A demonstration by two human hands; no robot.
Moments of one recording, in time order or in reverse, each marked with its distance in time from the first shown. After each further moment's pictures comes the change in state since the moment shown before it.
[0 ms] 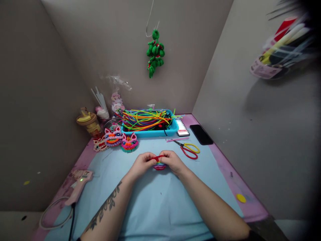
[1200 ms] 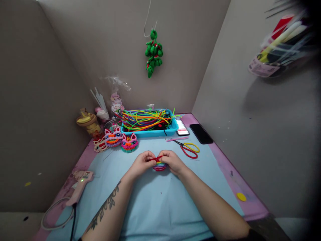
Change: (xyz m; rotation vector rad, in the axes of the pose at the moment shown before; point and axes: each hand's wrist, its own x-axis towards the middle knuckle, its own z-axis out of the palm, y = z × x) left_hand -0.002 0.007 0.002 -0.116 -0.025 -0.042; right_hand 0.000 -0.001 0.003 0.093 0.006 0.056
